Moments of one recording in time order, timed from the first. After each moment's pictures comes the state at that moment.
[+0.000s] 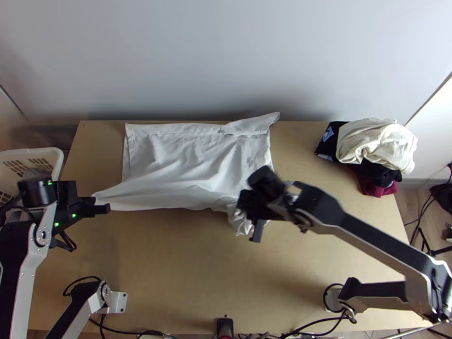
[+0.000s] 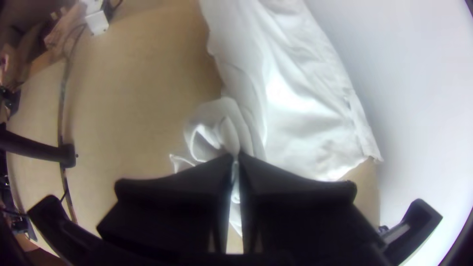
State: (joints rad) left arm 0.17 0.85 0.96 -0.91 0.08 0.06; right arm 0.93 1.43 1.34 -0.86 0.02 -0.44
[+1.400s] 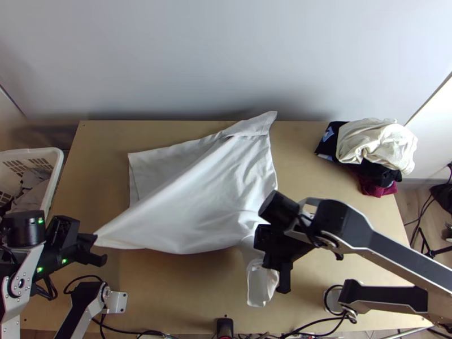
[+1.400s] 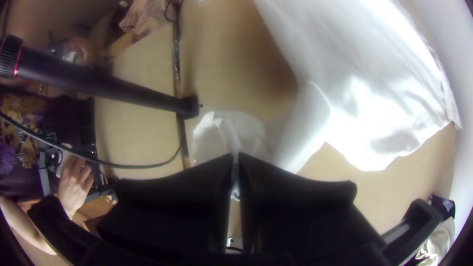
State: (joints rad) left arm 0.07 0.62 1.08 -1.40 0.13 0.28; right arm 1.07 1.33 1.43 -1.39 -0.33 -0.26
